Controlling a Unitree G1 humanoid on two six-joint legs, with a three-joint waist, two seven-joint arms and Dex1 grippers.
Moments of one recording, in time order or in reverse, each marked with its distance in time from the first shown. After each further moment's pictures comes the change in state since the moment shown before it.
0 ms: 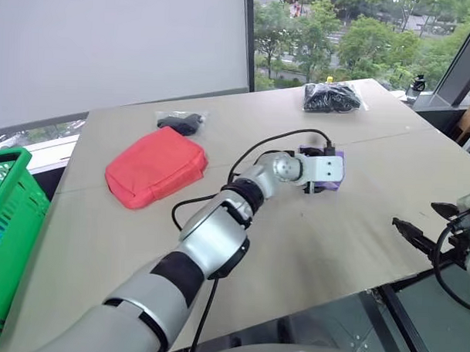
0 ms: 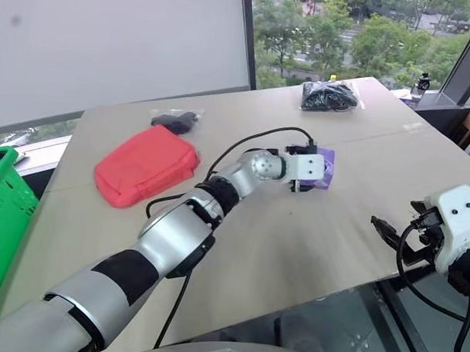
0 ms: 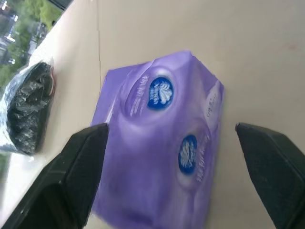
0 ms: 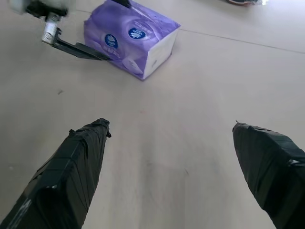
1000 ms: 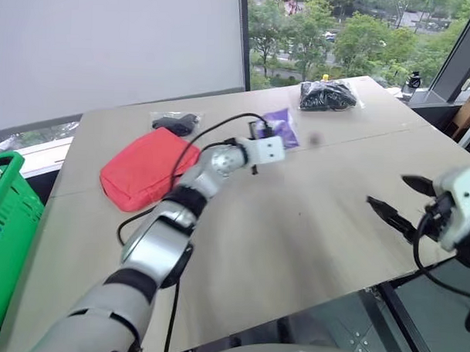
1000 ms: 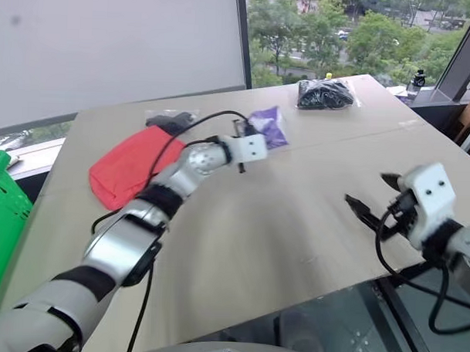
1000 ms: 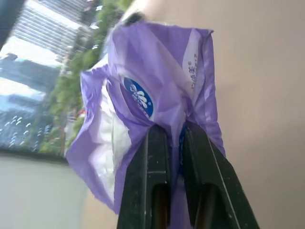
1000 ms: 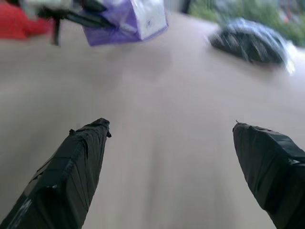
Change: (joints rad) left arm 0.349 0.451 0.222 -0.575 -0.081 -0.060 0.044; right arm -0.257 0.010 0.253 0.086 -0.055 -0.228 0.090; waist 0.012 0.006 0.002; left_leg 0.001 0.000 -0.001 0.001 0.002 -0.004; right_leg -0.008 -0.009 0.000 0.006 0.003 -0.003
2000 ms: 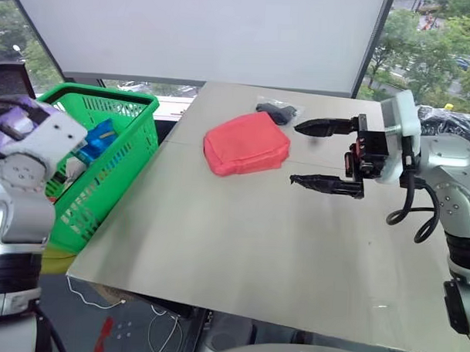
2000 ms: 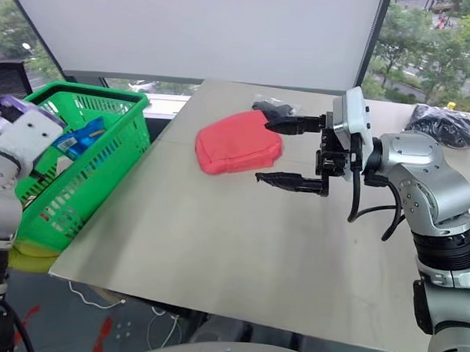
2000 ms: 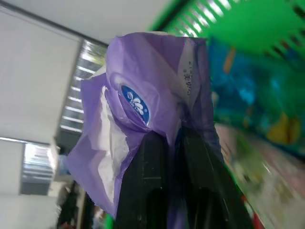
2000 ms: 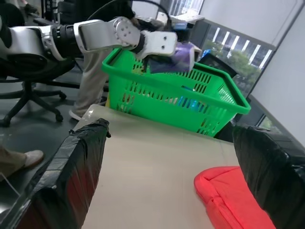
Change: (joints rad) left arm 0.622 0.602 0.590 -0.703 -0.005 0.868 -0.054; right arm -0.689 0.120 0.453 0.463 0.018 -0.300 0.582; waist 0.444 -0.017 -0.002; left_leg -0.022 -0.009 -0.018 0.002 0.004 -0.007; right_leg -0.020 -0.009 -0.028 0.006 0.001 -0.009
